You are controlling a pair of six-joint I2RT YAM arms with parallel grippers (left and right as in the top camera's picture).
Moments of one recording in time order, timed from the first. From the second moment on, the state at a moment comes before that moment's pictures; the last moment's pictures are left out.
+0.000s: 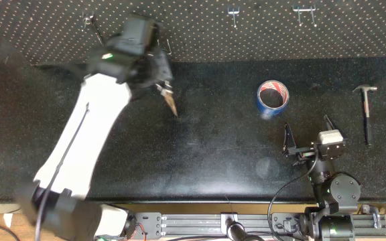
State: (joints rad) left arm -0.27 1.62 1.53 -1.01 -0.03 -0.56; right arm 0.00 0.01 0.01 -0.05 -0.16 -0.02
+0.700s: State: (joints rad) left arm -0.28 1.66 1.25 -0.16 -0.15 -0.10; right arm 0.00 0.01 0.01 -0.05 -0.16 -0.02
